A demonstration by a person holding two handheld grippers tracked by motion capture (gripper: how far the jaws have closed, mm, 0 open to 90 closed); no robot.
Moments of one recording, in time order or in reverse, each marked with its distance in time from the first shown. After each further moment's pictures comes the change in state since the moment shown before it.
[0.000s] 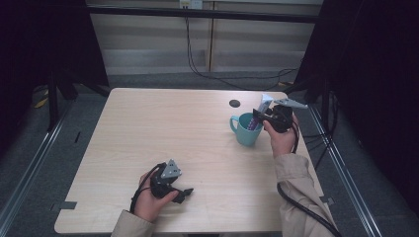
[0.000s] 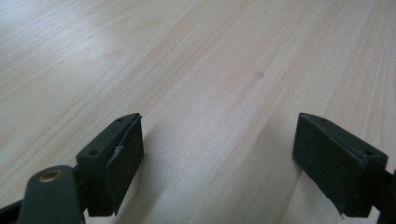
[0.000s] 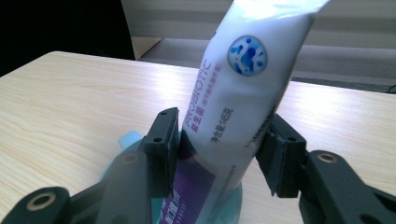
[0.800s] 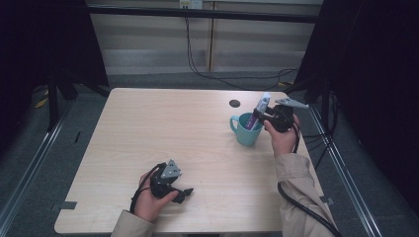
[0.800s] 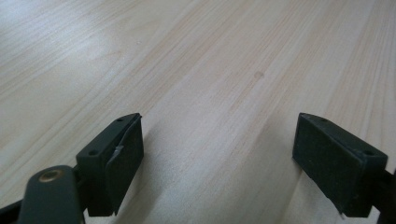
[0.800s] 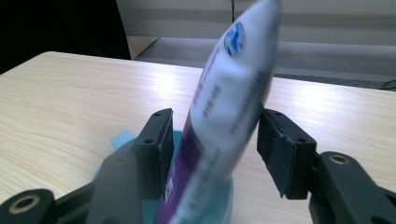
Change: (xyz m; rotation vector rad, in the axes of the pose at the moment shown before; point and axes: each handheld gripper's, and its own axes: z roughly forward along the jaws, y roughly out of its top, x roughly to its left) left arm 0.000 0.000 0.000 0.001 0.000 0.000; right arm -0.003 0.000 0.000 0.008 -0.018 0.011
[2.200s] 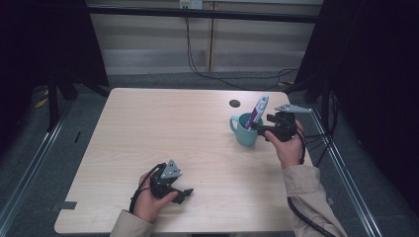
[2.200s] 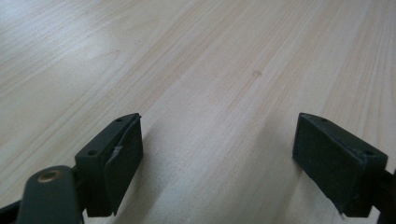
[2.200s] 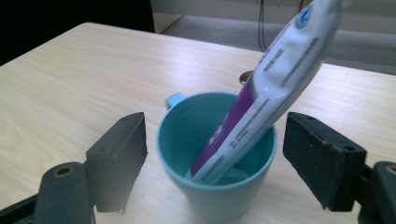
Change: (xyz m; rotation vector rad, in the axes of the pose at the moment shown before) left arm -0.001 -0.001 -0.001 0.001 -0.007 -0.001; right arm 0.022 -0.002 -0.037 0.091 0.101 -0.060
